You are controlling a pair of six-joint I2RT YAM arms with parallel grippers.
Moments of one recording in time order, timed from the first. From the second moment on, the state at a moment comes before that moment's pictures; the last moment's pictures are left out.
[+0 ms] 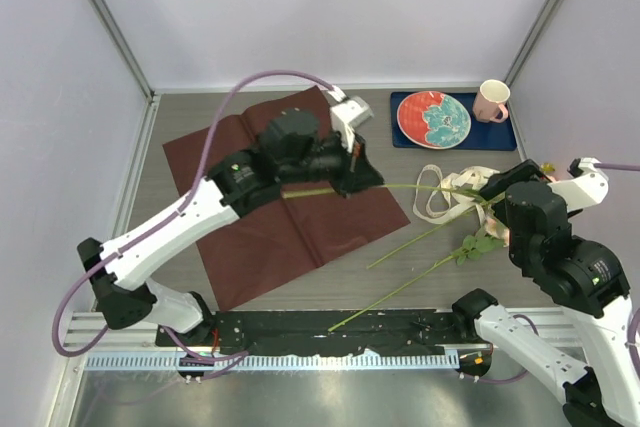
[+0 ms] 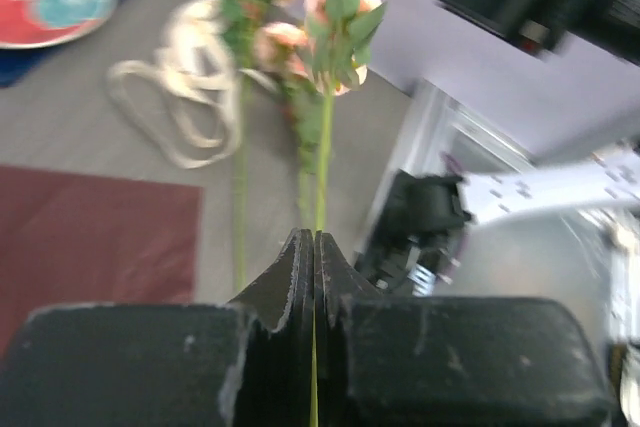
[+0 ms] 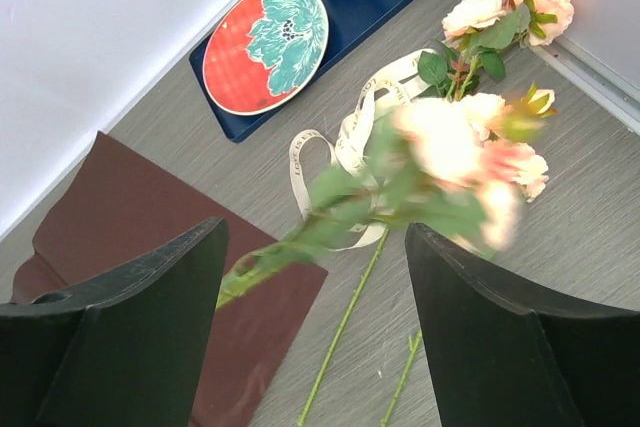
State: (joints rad) left arm -1.00 1.43 1.57 -0.41 0.33 -0.32; right arm 0.51 0.66 1.24 -1.16 0.85 0.93
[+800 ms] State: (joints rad) left arm -0.66 1.92 1.69 -0.65 0.28 0.07; right arm 0.51 0.72 1.18 -0.99 0.68 0.80
